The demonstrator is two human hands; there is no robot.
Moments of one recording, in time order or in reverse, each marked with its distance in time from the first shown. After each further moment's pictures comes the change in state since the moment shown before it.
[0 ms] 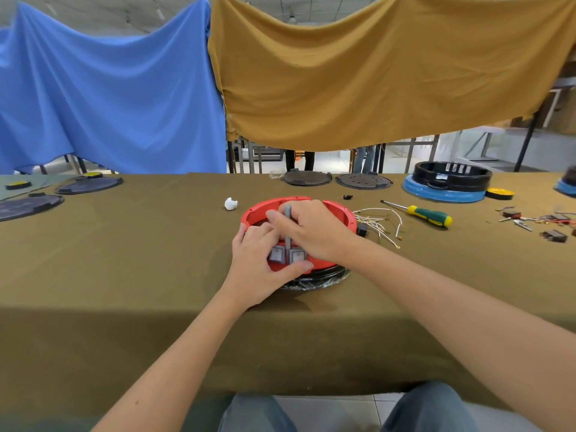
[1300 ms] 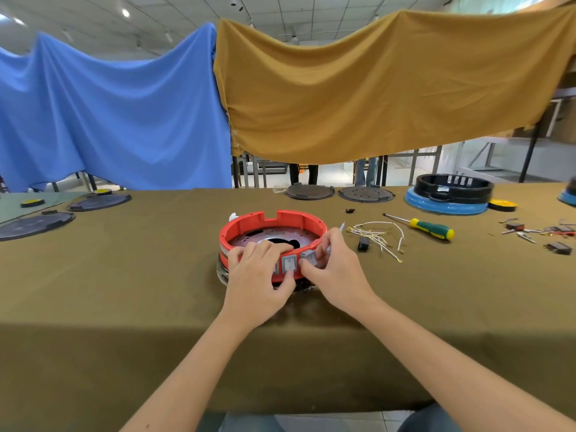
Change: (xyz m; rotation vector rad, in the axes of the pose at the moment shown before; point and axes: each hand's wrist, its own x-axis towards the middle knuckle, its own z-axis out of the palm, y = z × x) left_hand -0.005 0.007 -0.003 0.312 0.075 0.026; right_hand -0.051 0.036 0.025 0.246 0.305 0.283
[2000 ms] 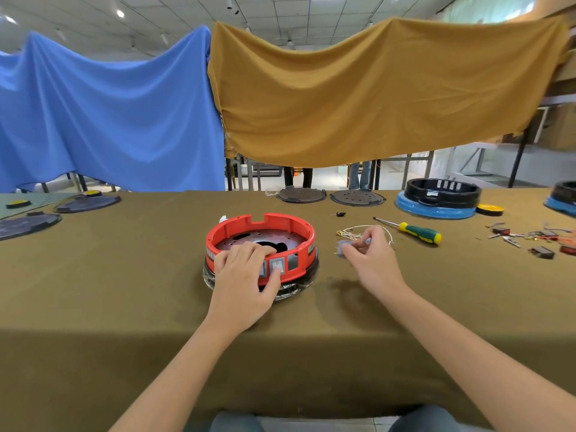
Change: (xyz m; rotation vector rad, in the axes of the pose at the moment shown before) left_hand 0.000 0.002 0.001 0.015 0.006 -0.054; right_hand 0.020 0.037 -0.061 0.020 0.196 0.231
